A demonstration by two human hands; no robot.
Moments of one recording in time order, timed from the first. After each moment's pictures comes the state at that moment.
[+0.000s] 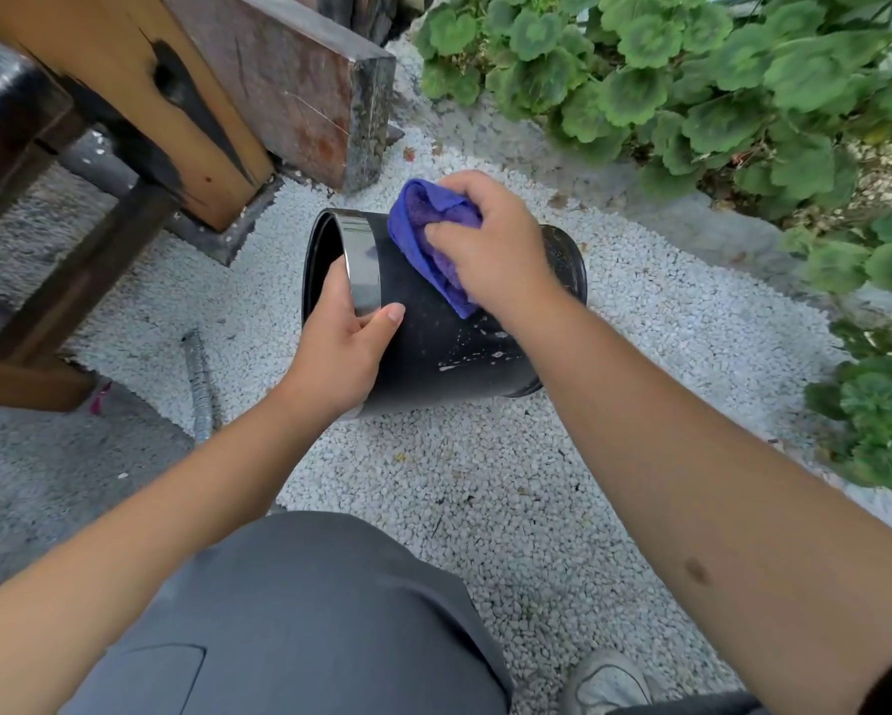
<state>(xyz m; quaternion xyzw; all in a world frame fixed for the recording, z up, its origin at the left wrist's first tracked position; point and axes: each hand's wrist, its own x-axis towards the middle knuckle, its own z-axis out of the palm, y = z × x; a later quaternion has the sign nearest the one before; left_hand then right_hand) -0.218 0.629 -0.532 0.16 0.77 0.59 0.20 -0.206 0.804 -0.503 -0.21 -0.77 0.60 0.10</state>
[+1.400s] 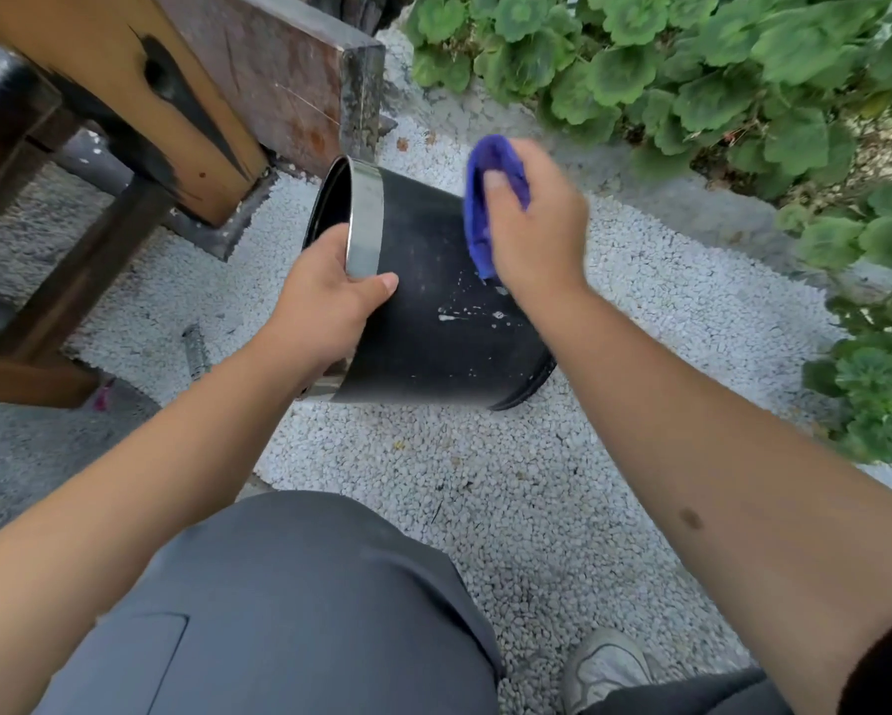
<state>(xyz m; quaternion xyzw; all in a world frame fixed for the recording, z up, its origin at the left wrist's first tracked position) -0.241 0.636 -0.518 0.16 0.81 0.52 0.22 -0.191 0.831 -0.521 -0.25 -0.79 0.50 0.26</state>
